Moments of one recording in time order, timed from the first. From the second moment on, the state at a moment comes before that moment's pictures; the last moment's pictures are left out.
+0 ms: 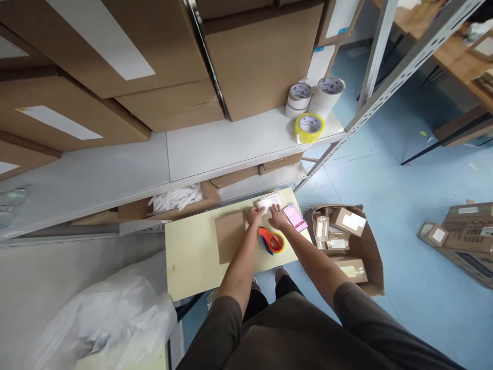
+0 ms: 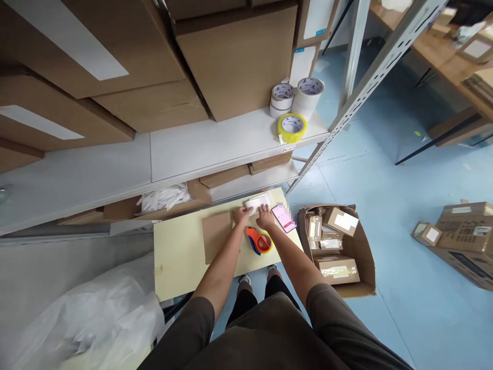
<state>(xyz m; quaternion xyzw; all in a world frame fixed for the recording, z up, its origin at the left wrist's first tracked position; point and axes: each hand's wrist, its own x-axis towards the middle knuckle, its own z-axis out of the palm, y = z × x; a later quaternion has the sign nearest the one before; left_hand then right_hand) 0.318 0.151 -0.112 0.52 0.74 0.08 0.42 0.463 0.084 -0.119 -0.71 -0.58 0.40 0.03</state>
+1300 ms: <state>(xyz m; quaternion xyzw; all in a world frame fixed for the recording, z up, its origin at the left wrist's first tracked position) 0.162 0.120 0.084 0.55 0.57 0.31 0.53 0.452 0.109 0.057 -0.52 -0.64 0.51 0.25</state>
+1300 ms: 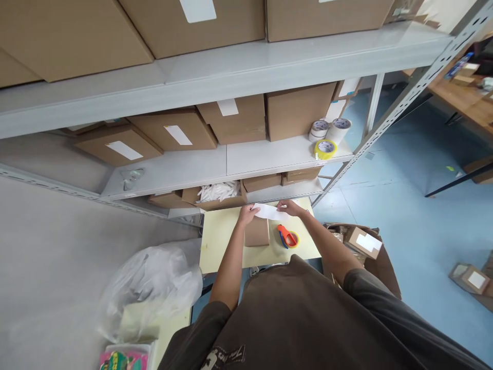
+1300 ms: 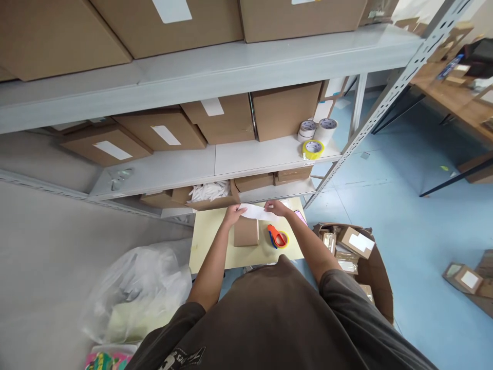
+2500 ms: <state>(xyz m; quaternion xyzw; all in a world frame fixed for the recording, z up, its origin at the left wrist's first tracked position) 0.114 0.044 0.041 0.26 0.57 0.42 0.65 0.292 0.071 0.053 -0.54 -0.54 0.55 0.33</state>
